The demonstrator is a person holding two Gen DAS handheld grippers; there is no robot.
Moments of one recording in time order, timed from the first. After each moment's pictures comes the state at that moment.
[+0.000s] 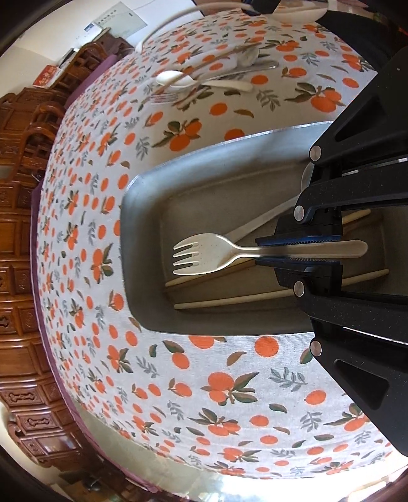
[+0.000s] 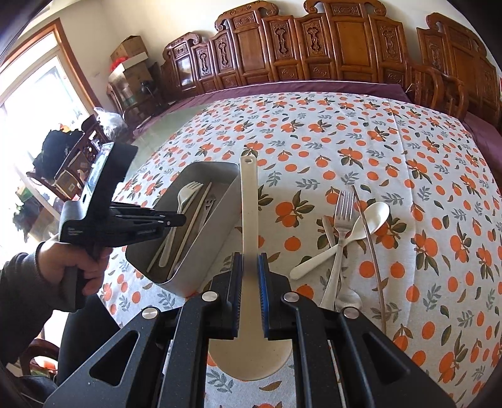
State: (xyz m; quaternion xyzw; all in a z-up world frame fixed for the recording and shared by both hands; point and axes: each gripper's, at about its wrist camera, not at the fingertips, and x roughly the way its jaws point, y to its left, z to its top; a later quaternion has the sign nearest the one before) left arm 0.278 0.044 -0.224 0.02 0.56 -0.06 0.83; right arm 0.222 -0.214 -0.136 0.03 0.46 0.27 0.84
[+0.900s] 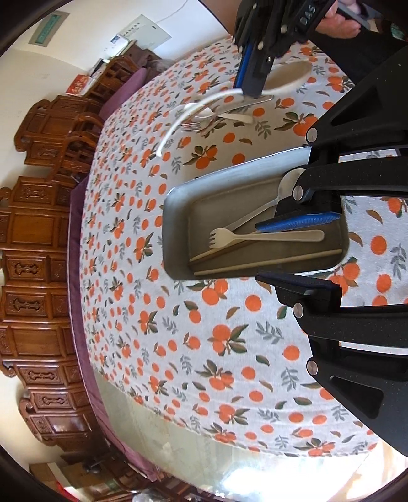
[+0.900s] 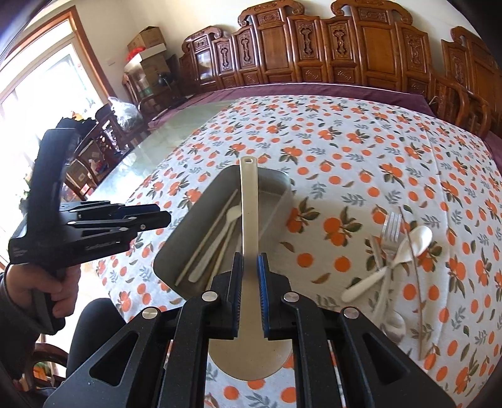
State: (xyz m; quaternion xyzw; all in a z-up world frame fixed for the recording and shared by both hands) left arm 0.220 0.081 -0.152 -0.01 0.49 -0.06 0.87; right arm 0.225 -0.143 -0.124 0.01 0.46 0.31 0.83
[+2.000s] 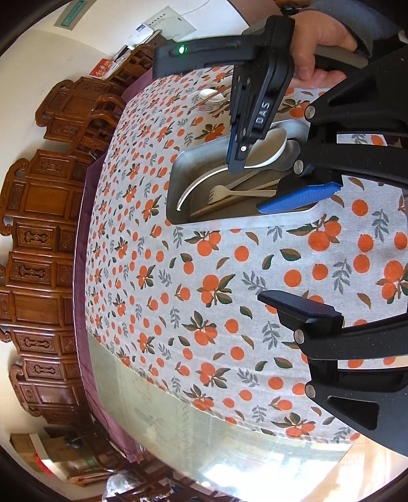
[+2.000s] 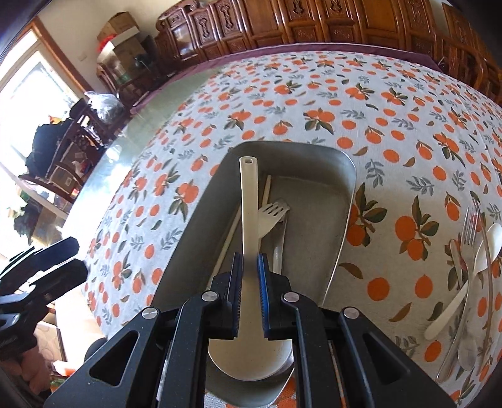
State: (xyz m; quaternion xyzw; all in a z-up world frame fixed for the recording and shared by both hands) left arm 0.194 0.138 -0.145 -0.05 0.47 -0.03 0.88; right arm 0.286 -0.051 -0.189 0.04 0.54 0.27 0.80
